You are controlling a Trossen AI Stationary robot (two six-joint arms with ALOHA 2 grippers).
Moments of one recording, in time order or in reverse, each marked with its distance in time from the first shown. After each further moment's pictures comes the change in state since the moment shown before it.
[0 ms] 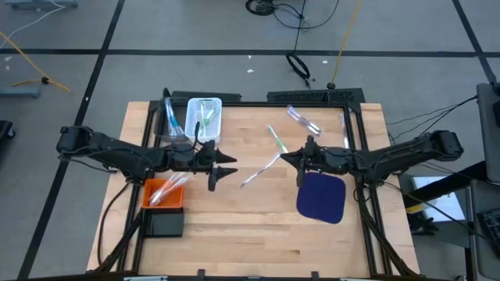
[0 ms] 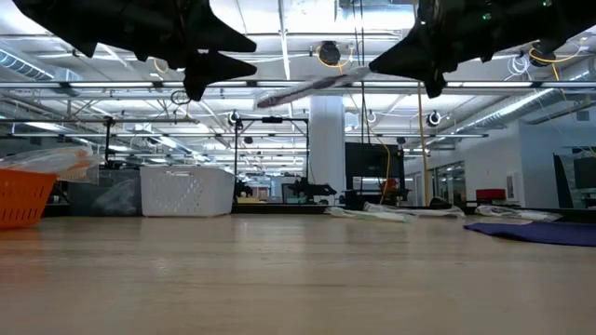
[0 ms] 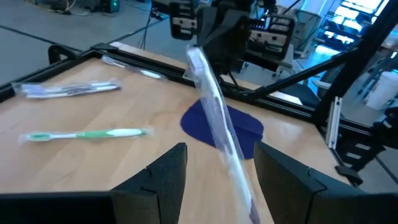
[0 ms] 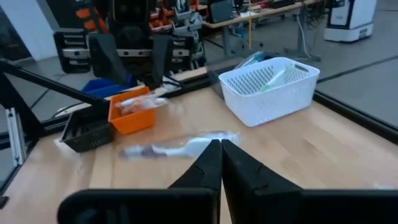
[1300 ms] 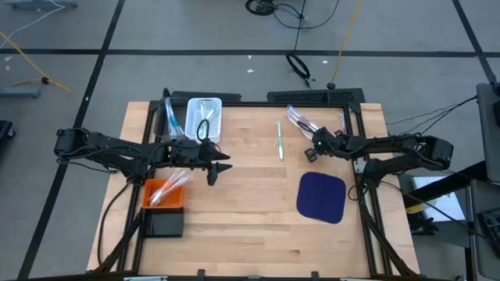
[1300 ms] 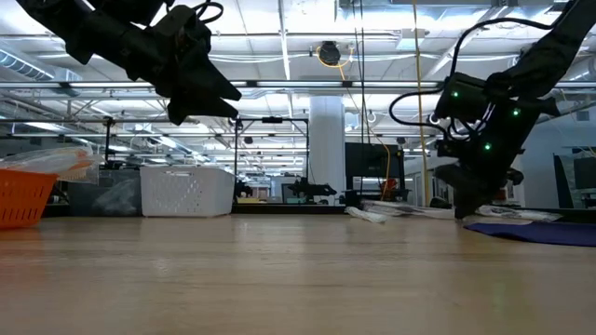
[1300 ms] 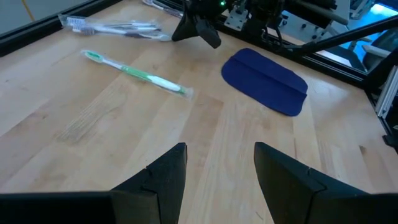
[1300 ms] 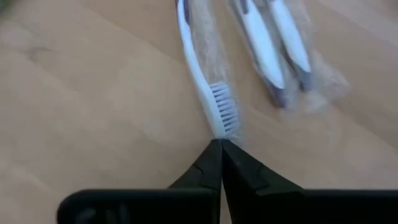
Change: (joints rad) left arm 0.081 -0.030 0.000 -0.263 0.010 -0.054; right arm -0.577 0.172 -0.134 -0.560 -0.006 0.153
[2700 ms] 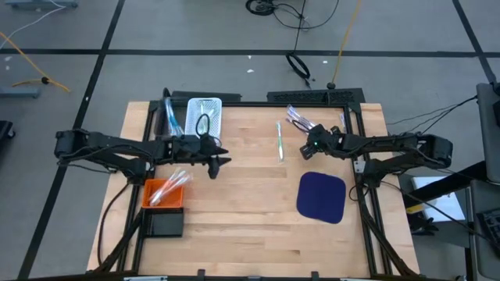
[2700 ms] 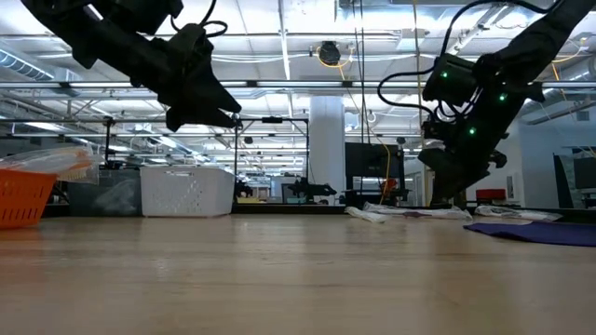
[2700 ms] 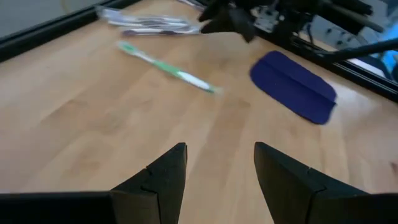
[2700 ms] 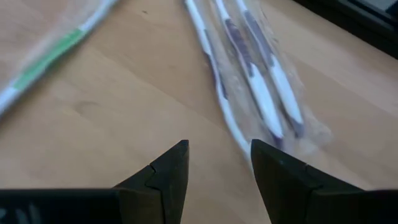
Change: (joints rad) left arm 0.074 0.002 0.000 -0.034 -0.011 -0.031; right arm 0.083 0.000 0.101 -0.051 0.117 0.020
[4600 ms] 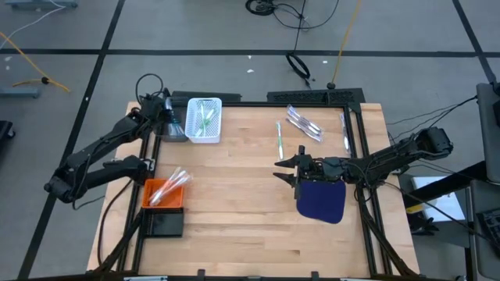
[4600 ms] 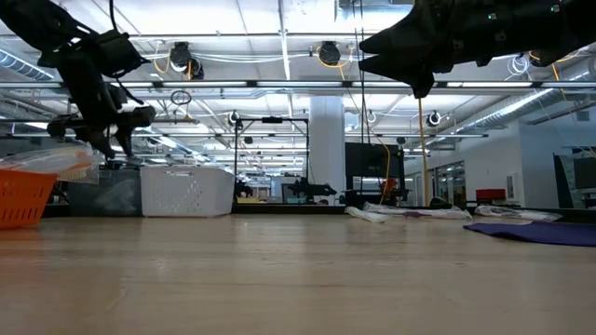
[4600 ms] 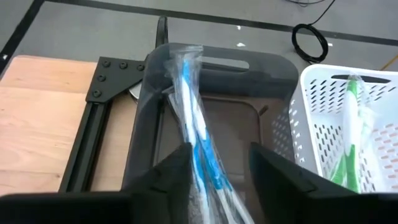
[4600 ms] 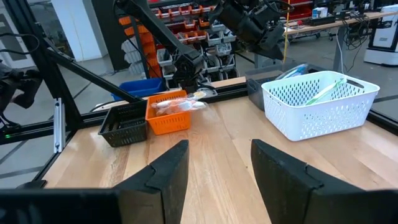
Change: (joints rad) left arm 0.905 -0.300 0.000 -0.645 -0.235 -0.144; right arm 0.595 0.000 0.001 0.913 -0.132 -0.253
